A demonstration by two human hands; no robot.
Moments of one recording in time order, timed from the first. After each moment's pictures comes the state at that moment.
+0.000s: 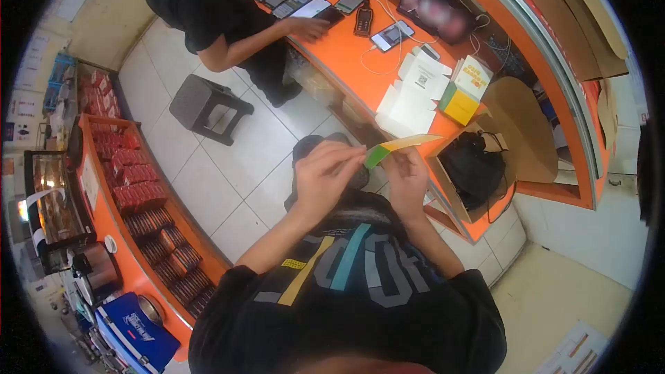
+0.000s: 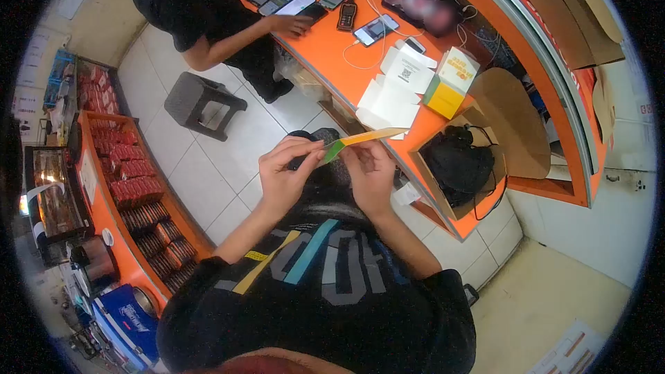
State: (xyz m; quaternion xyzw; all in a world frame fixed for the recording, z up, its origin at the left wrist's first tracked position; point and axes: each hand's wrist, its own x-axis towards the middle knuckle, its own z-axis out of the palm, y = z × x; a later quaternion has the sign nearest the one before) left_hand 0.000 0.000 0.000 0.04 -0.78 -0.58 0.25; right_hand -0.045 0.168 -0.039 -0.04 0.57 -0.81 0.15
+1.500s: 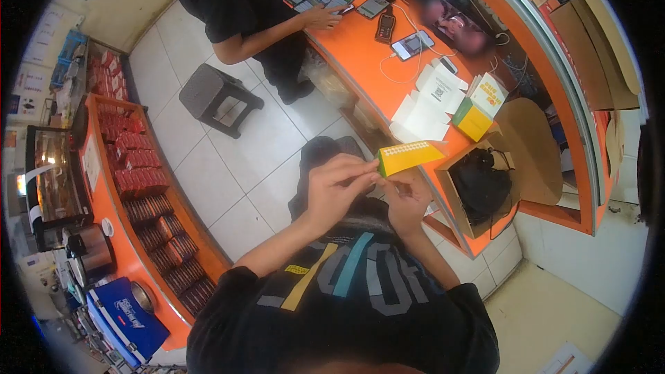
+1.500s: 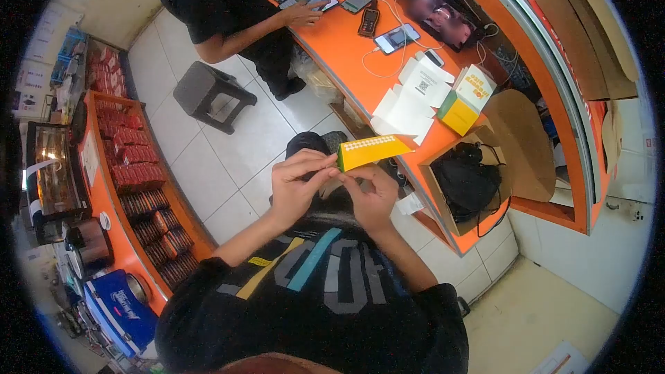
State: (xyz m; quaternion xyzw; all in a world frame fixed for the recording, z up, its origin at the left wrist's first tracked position) left_hand 0.015 -0.010 -0.009 0.05 -0.73 -0.65 0.18; right_hand -0.029 0.154 -0.047 -0.19 0.67 -0.72 0.01
